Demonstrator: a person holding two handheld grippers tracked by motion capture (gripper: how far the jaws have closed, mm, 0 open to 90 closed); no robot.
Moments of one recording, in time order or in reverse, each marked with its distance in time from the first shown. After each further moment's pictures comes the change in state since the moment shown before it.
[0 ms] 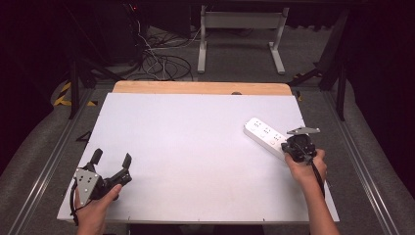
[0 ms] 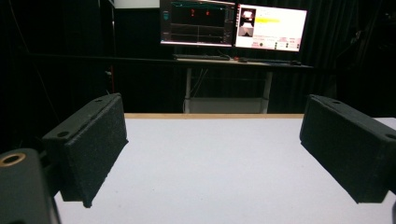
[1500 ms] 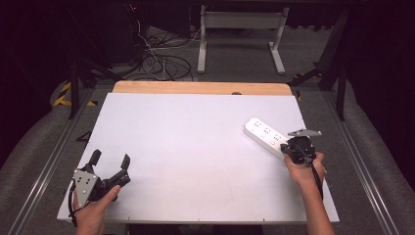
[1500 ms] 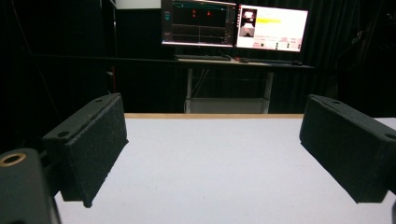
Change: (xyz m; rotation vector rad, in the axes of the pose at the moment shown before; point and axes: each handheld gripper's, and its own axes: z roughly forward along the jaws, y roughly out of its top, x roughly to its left) left arm 0.001 0.000 -0.003 0.000 0.004 0.000; right arm 0.001 -0.007 0.002 -0.034 0.015 0.052
